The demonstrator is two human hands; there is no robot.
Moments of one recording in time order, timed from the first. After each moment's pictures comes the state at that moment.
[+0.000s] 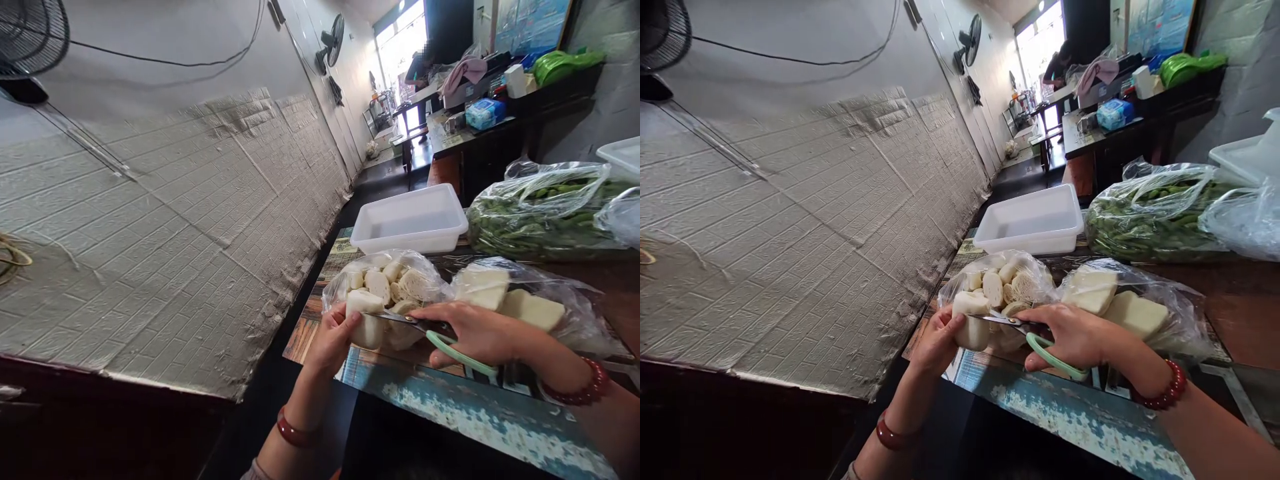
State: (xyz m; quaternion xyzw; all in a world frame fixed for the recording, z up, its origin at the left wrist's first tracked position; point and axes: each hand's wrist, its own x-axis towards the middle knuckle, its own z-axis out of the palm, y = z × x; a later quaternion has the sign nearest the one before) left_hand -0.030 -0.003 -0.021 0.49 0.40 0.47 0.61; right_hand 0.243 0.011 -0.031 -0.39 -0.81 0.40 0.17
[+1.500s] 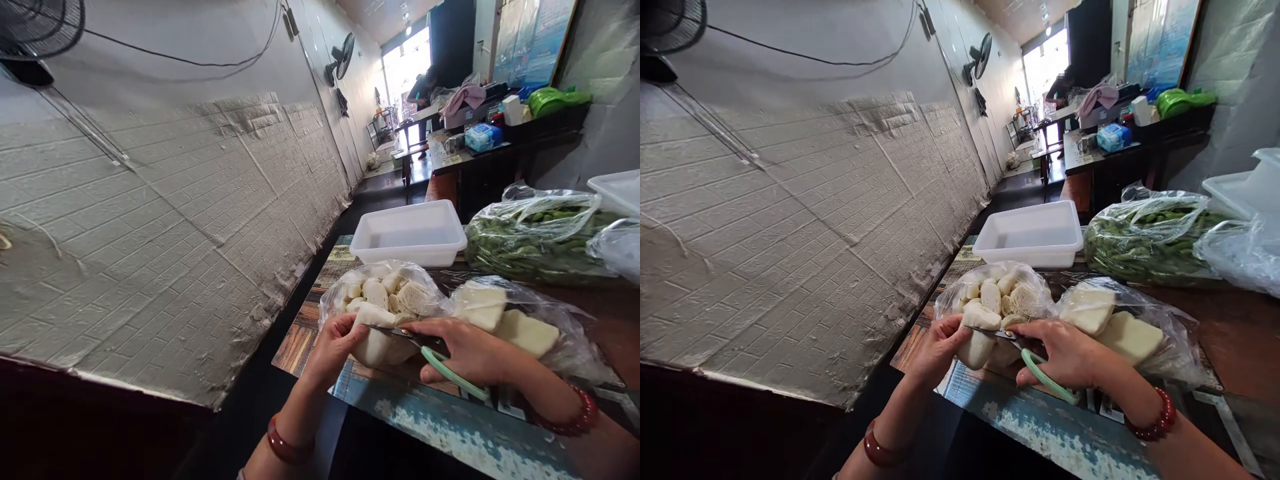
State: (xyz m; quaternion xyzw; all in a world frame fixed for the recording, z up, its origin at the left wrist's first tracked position) left_hand -0.024 -0.003 -0.020 0.54 0.43 0.42 0.59; right_hand 0.235 0.009 -0.032 -0.38 -0.81 0.40 0.20
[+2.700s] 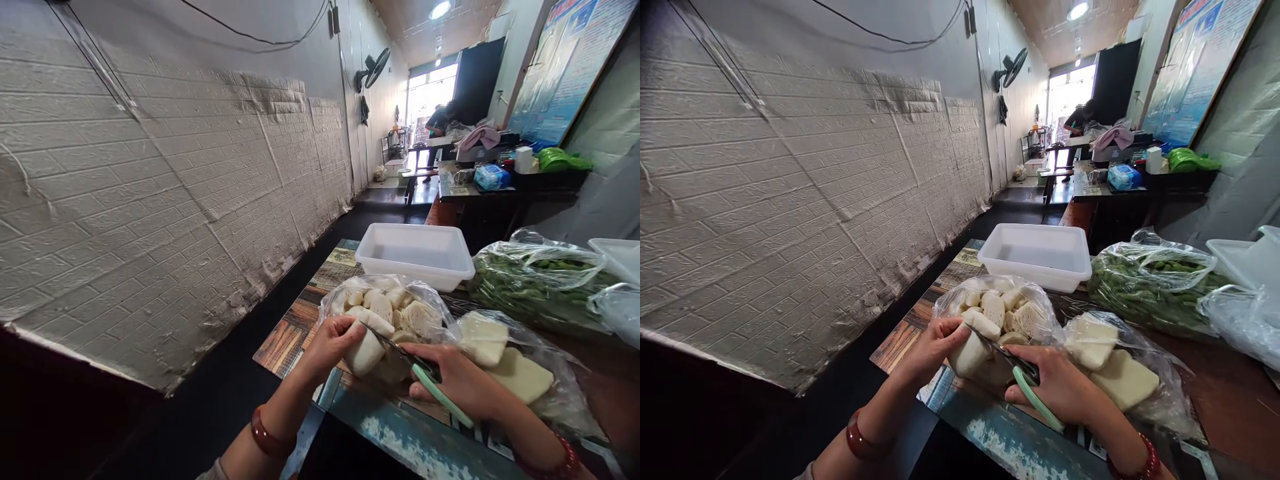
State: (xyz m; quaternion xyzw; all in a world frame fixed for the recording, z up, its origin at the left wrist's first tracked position) left_hand -0.037 0.007 -0.021 0.50 0.41 0.42 0.63; right_hand 0.210 0.004 -0.031 -0.43 -0.78 0.41 0.20
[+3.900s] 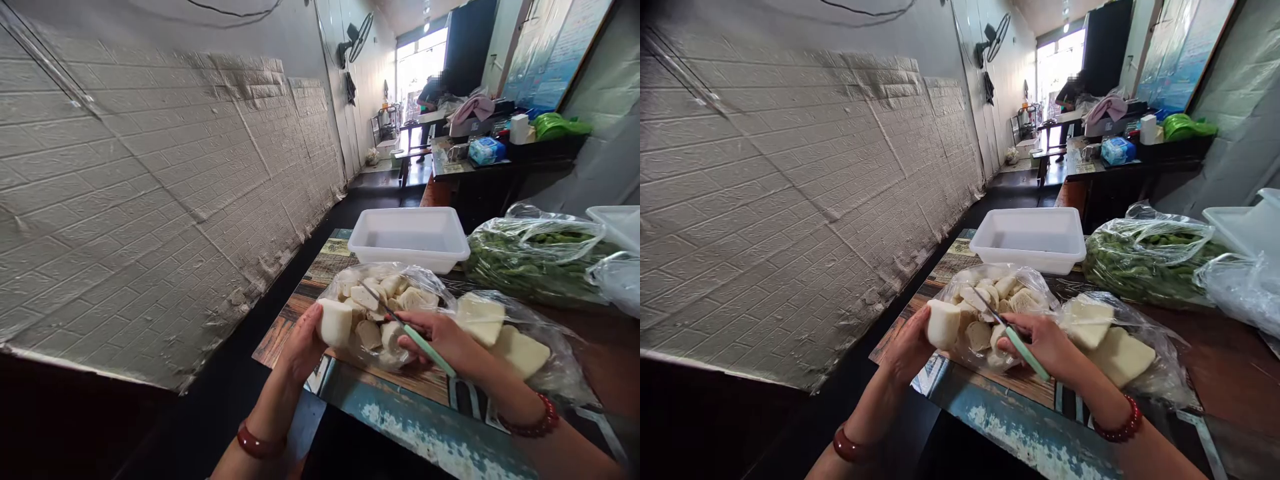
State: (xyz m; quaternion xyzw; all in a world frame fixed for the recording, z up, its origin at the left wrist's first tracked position) left_hand -0.068 0.015 -0.039 0.33 0.41 0.55 0.65; right_hand 0.200 0.024 -0.040 -0.43 -0.66 0.55 0.28
